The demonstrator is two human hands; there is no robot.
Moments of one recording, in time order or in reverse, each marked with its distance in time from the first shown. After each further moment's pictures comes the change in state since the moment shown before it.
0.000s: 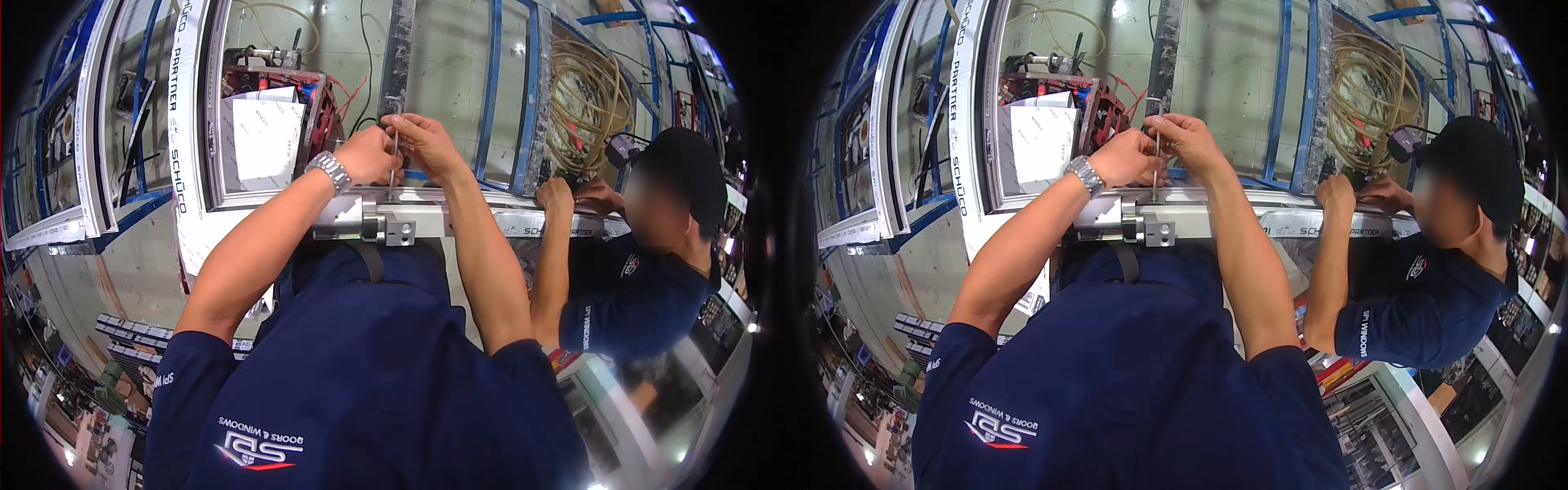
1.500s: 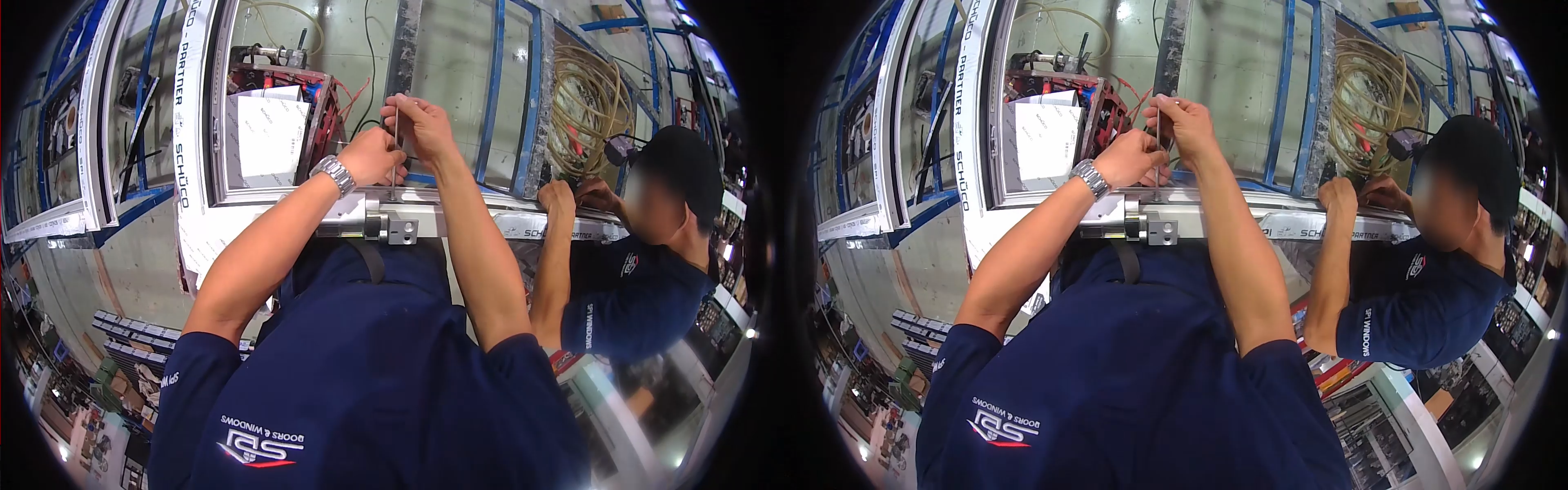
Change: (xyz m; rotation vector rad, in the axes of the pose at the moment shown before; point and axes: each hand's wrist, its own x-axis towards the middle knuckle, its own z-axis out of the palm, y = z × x) left_hand -0.008 0.002 0.003 0.090 0.064 0.072; right_hand 0.036 0.006 0.004 0.058 0.068 -0.142
